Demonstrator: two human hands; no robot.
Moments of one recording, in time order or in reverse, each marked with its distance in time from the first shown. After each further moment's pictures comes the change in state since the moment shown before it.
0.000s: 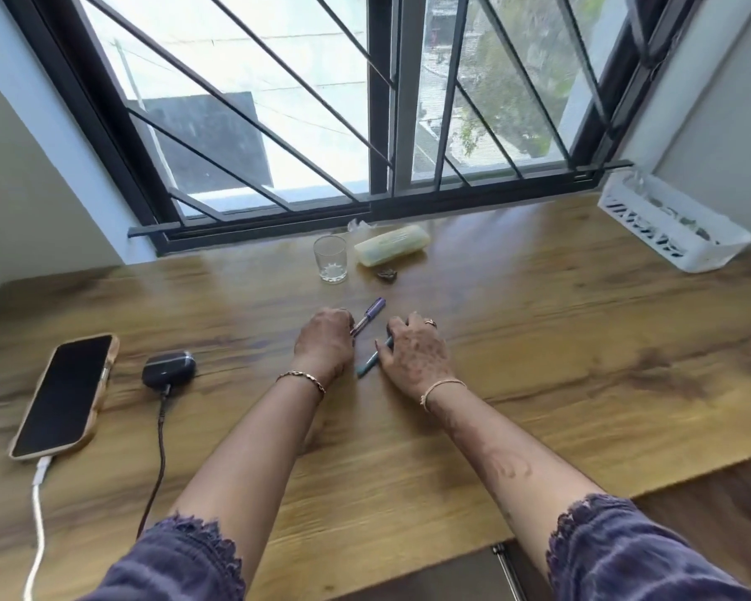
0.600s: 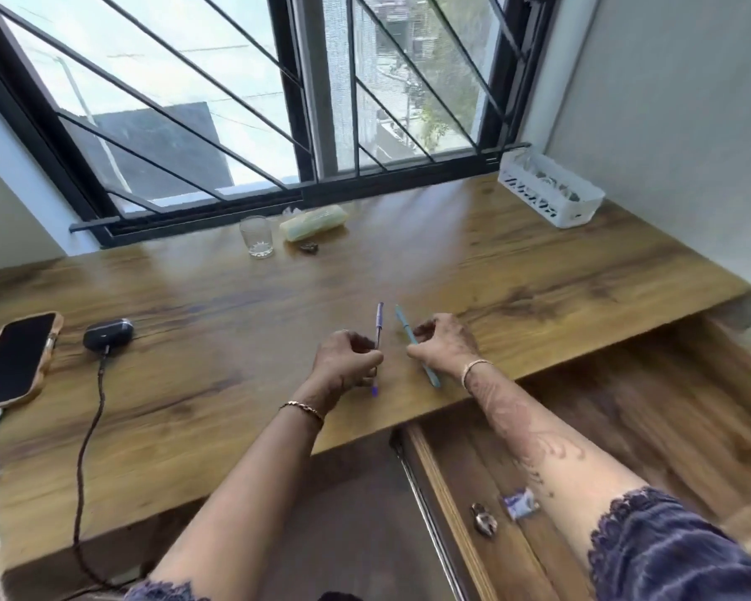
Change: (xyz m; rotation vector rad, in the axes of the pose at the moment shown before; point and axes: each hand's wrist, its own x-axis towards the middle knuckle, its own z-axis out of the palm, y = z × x) left_hand -0.156 0.138 0.023 -0.855 -0.269 -0.224; right_hand -0.124 0.131 -0.078 0.438 -0.095 0.449
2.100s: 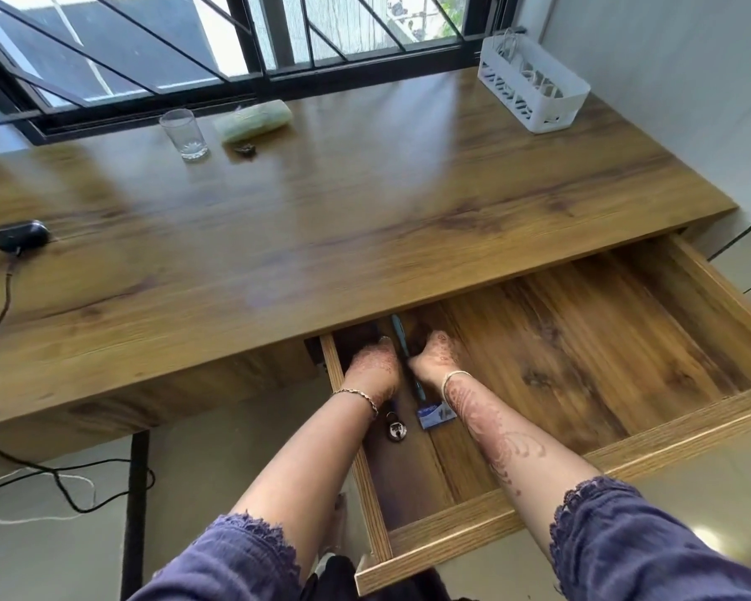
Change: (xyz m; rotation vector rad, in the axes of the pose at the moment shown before) left_hand -0.048 -0.051 0.189 0.916 -0.220 -0.041; right_hand -0.048 0.172 0.018 -0.029 -0.150 0.269
